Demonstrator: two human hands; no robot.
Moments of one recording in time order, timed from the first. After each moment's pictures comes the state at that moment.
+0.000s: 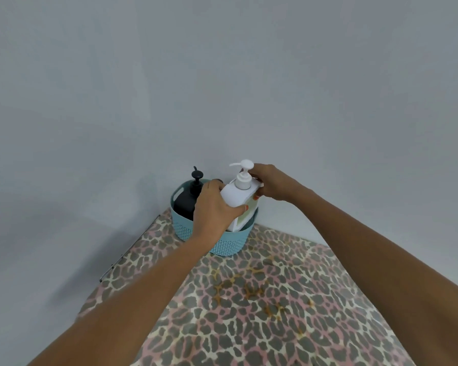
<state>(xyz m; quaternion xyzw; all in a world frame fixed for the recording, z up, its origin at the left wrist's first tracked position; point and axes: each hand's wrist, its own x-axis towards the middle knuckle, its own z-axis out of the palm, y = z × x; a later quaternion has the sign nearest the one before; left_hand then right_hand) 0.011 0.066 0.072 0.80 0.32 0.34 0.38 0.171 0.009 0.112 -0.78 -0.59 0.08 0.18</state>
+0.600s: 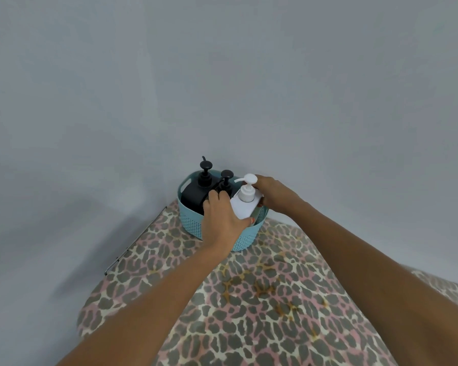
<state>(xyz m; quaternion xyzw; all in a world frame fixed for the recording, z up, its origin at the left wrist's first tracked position) 0.012 0.064 0.038 0.84 0.38 0.25 0.29 0.169 0.028 0.055 -0.81 -0.56 0.08 0.13</state>
